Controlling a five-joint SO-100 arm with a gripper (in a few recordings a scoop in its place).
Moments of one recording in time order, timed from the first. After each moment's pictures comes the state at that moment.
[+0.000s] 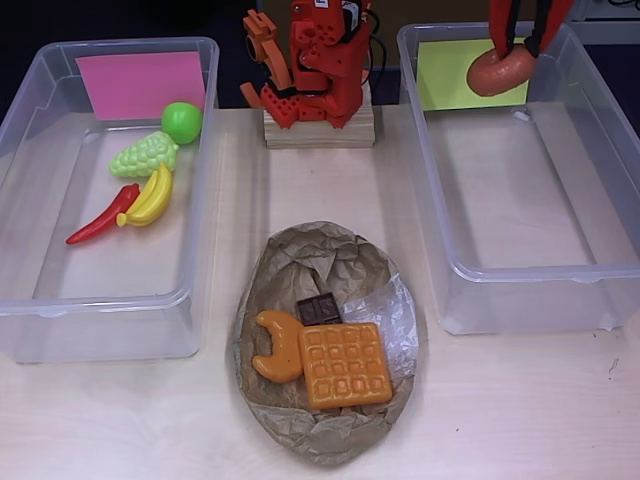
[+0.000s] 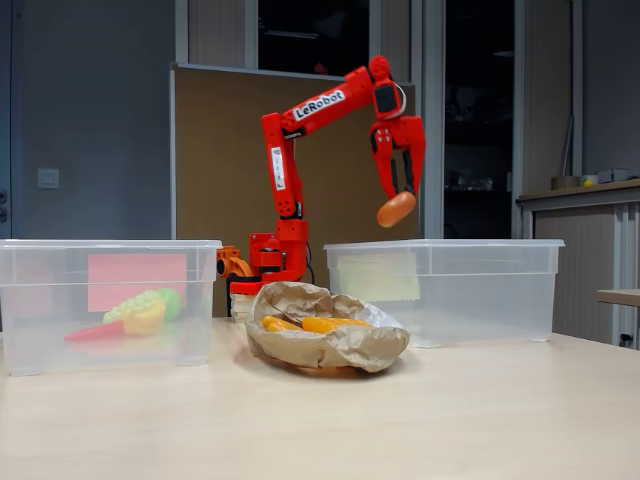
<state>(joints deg) -67.4 98.6 75.2 104.7 161.7</state>
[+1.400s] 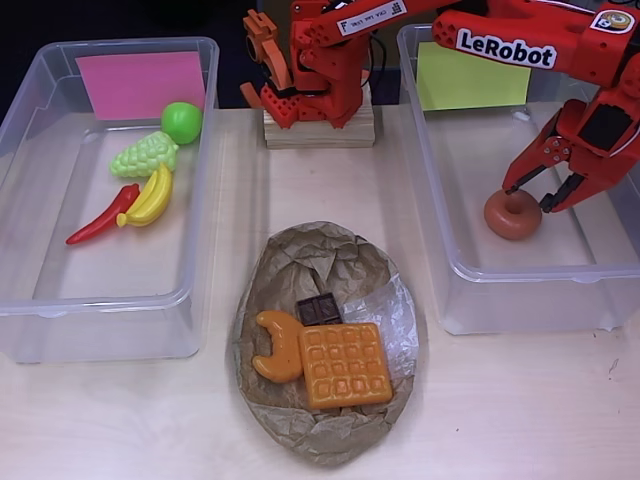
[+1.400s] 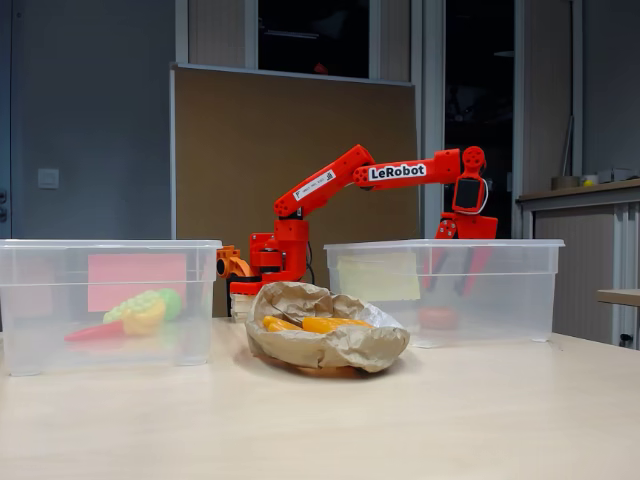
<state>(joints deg) -59.0 37.5 30.9 104.6 167.4</state>
